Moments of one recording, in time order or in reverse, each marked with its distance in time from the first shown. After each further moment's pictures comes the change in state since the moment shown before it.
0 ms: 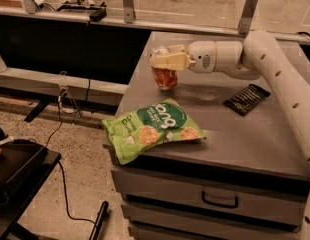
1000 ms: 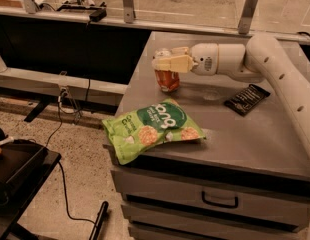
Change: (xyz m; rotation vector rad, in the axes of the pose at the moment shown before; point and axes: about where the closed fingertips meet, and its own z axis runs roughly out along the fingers) arm 0.008 -0.008 -0.008 0.053 0.009 0.020
